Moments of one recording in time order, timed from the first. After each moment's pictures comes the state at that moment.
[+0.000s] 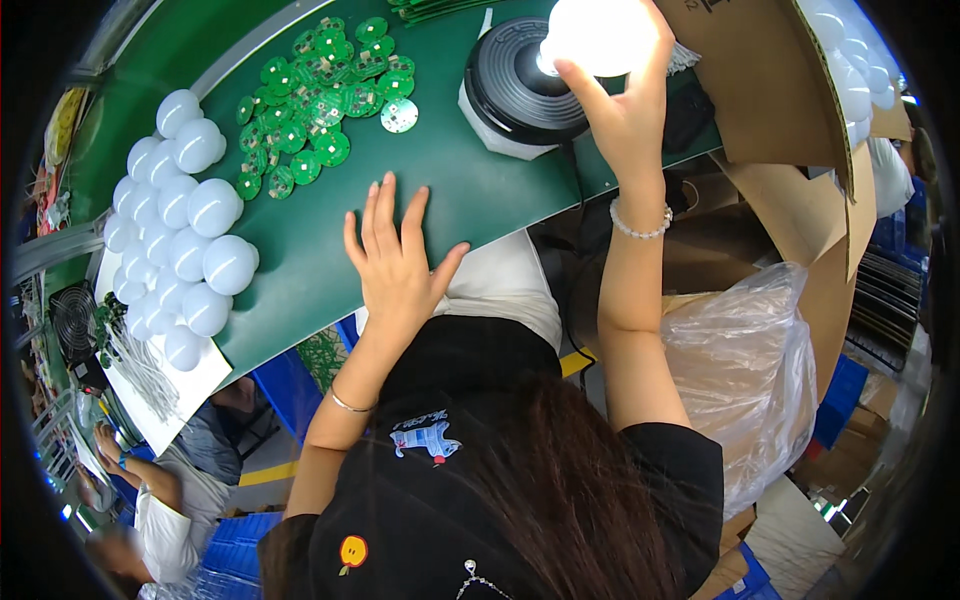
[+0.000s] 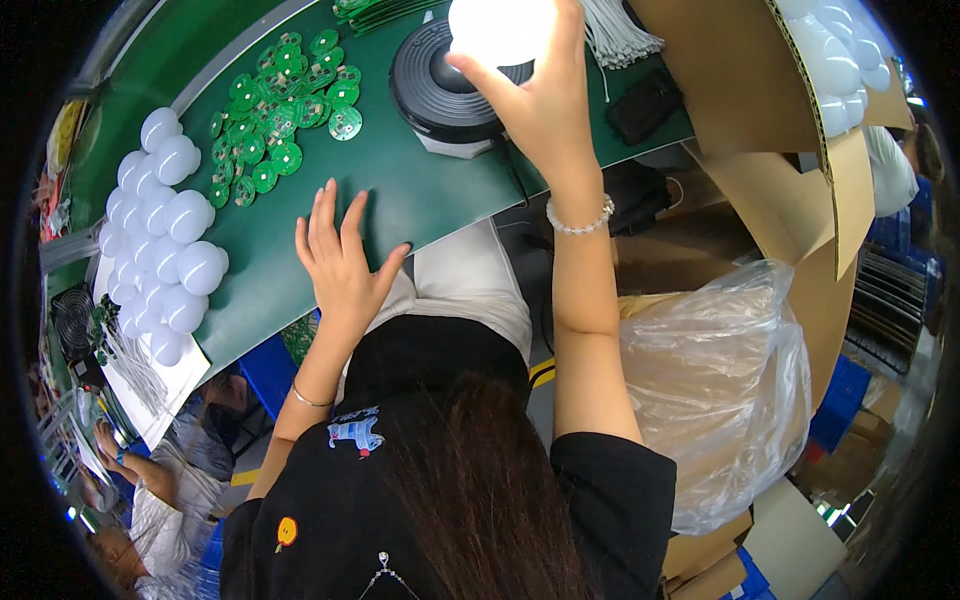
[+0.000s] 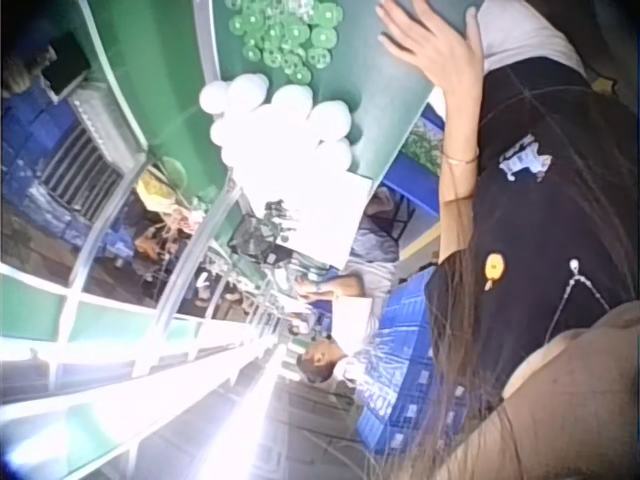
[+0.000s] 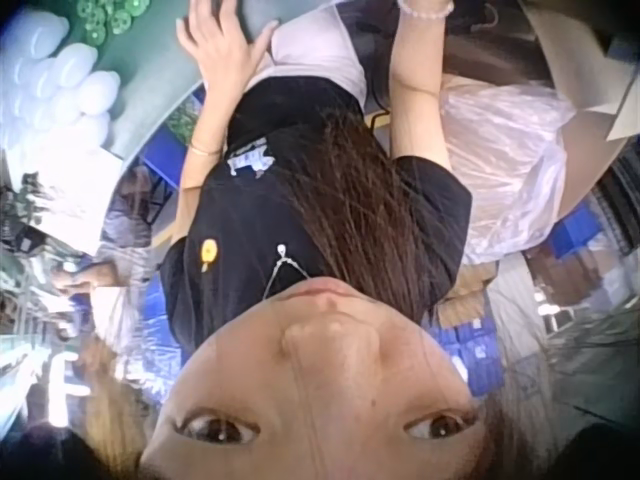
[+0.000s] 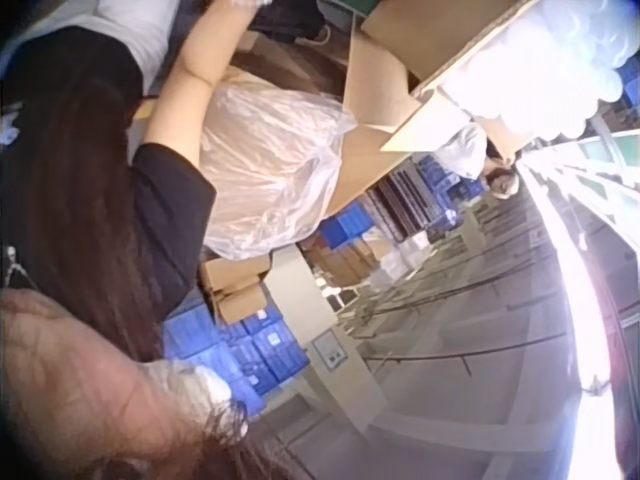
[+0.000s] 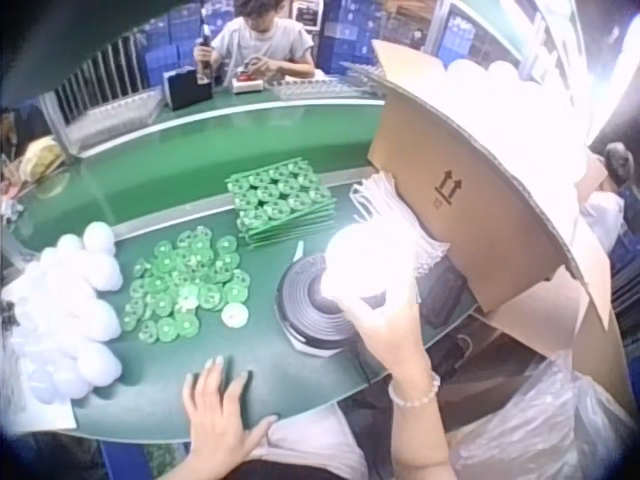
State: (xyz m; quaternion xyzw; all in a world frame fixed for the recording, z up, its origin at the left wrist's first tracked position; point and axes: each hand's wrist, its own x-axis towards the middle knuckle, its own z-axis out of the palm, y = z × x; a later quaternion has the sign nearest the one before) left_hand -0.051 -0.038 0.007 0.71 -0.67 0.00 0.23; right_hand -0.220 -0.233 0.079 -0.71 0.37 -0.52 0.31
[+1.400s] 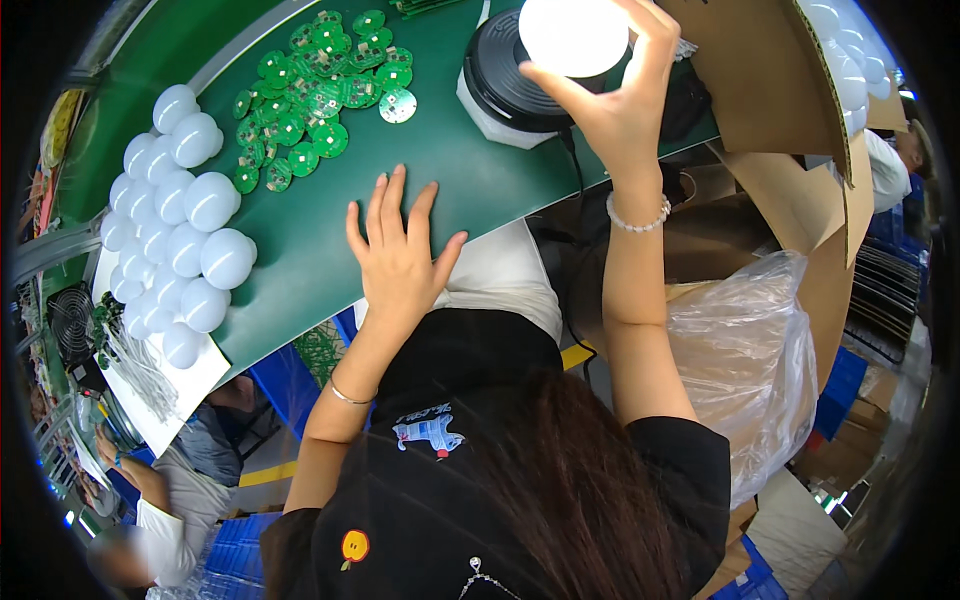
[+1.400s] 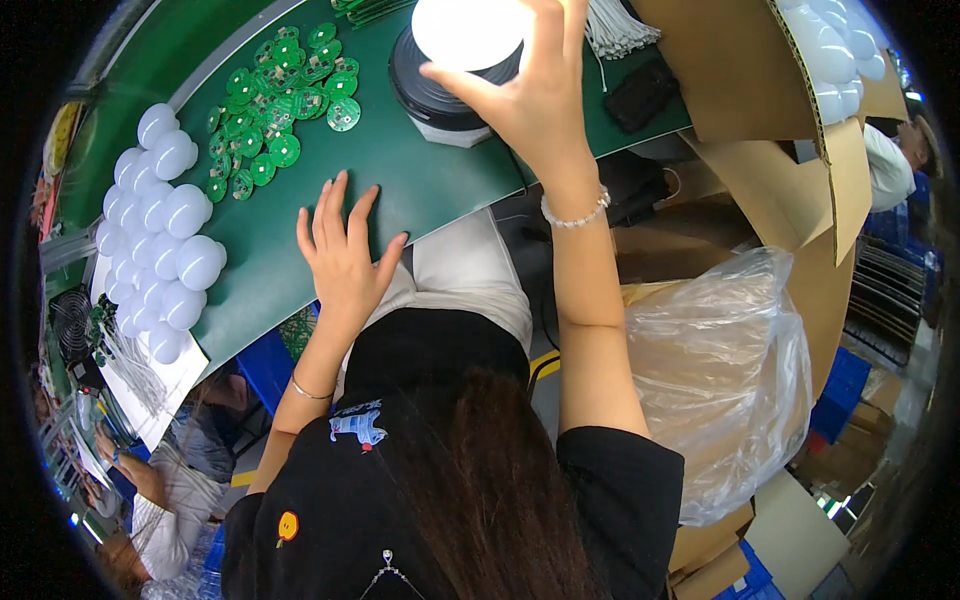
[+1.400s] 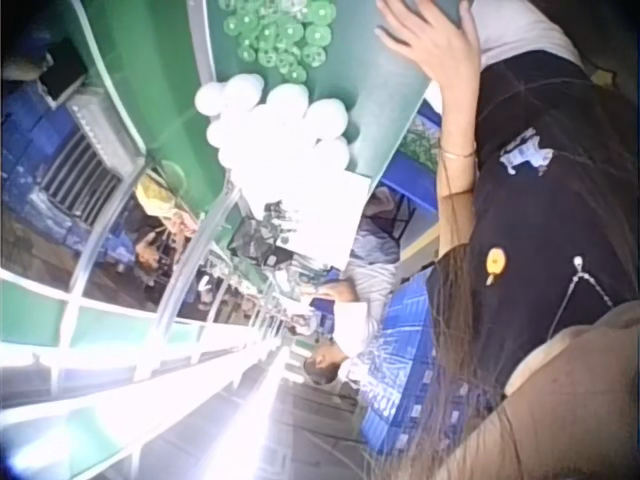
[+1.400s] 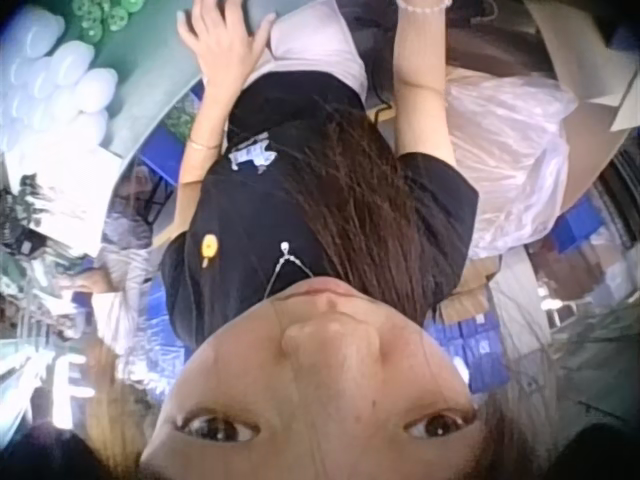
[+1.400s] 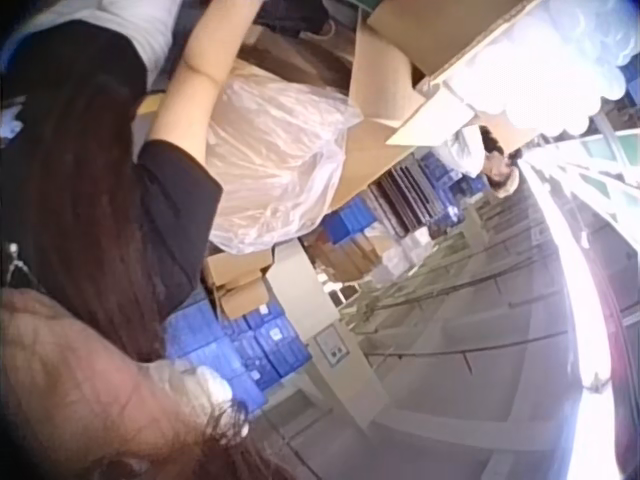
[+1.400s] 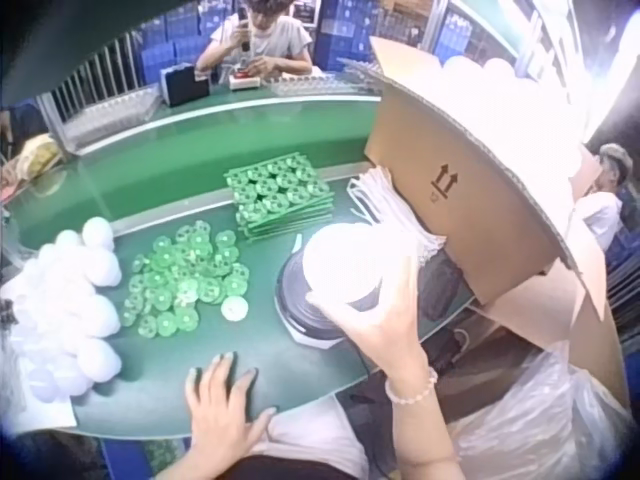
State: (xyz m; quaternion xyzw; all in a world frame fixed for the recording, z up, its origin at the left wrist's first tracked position) left_hand -0.052 -0.038 0.010 0.71 -0.68 0.00 0.20; right_hand -0.219 -0.224 0.089 -0.80 0.34 -0.49 0.07
